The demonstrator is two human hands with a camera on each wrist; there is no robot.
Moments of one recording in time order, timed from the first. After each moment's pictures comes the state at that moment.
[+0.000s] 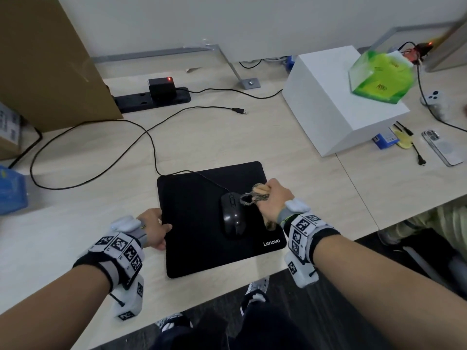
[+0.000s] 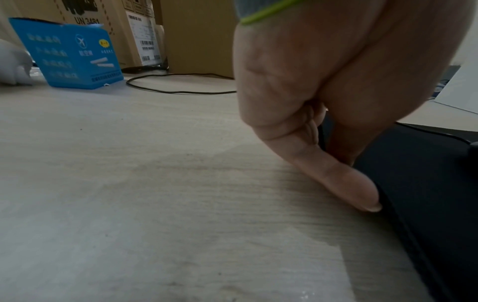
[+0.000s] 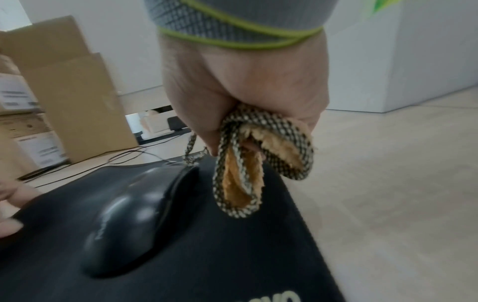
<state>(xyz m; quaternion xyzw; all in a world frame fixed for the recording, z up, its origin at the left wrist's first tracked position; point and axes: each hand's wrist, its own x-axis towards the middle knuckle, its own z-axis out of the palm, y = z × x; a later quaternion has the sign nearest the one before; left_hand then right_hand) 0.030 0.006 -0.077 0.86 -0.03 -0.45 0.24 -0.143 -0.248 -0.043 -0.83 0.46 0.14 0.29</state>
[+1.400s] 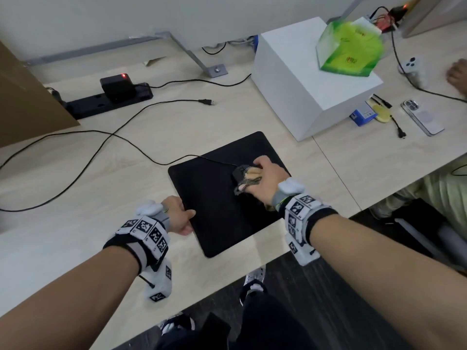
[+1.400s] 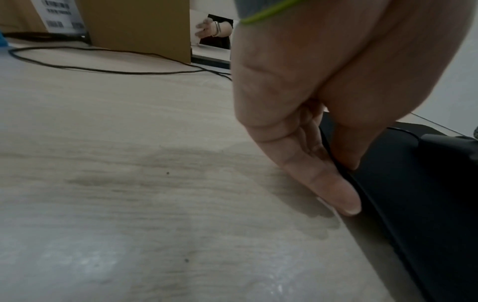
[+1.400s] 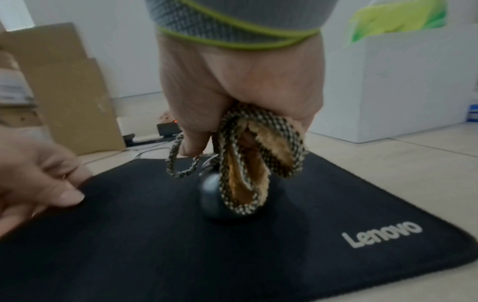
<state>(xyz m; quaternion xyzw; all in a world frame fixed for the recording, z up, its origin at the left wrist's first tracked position) -0.016 -0.107 -0.064 0.84 -0.05 -0.48 0.25 -0.164 -0.304 -0.044 -0.84 0.44 0.06 0.31</state>
